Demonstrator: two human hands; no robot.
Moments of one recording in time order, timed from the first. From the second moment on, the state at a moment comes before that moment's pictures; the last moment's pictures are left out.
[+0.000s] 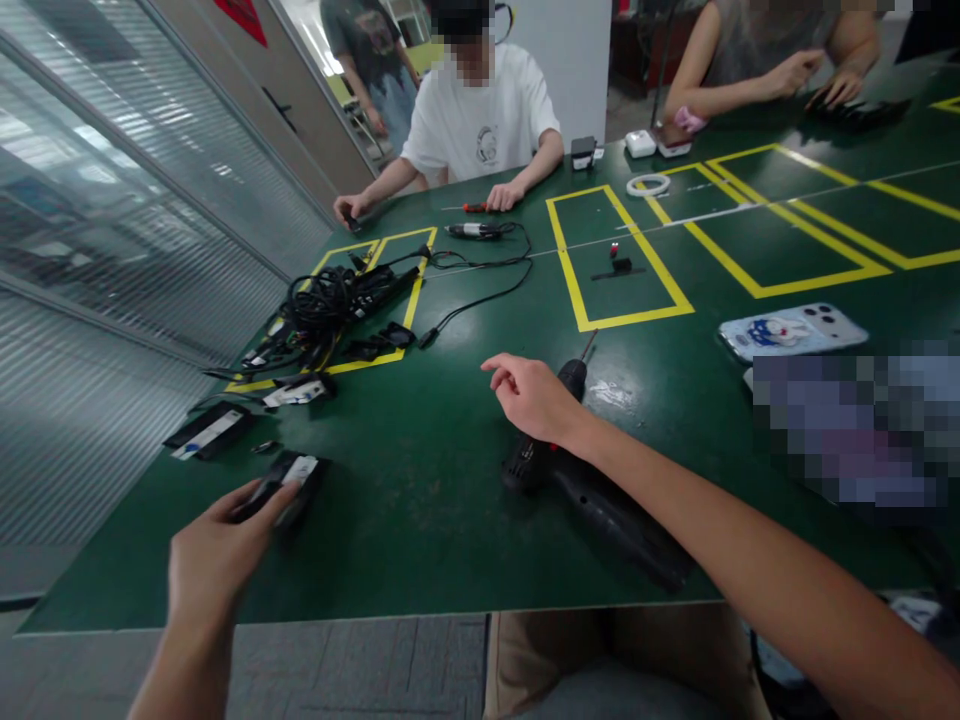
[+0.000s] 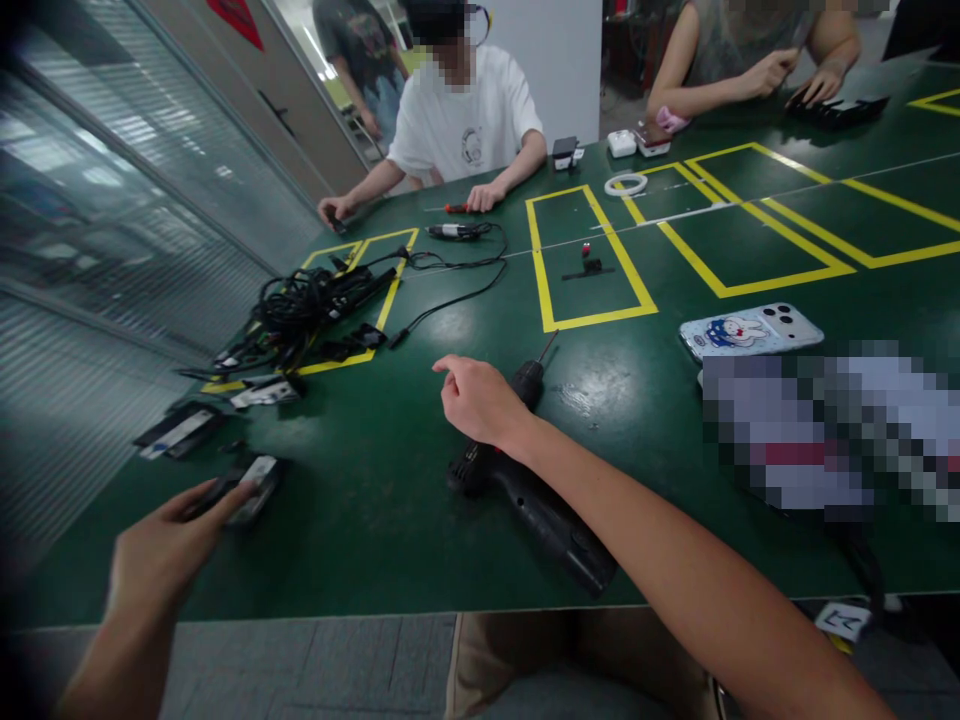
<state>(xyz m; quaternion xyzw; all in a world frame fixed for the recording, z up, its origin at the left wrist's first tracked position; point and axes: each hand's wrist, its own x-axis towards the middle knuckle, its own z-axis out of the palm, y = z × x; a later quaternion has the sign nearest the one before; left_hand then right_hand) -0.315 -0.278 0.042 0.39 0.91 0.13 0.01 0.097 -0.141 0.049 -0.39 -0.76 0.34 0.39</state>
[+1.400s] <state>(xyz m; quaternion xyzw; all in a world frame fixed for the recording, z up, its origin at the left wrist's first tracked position) -0.015 0.004 -0.005 0.76 0.40 0.42 0.28 0.192 -0.185 0.087 -0.54 -0.54 0.41 0.49</state>
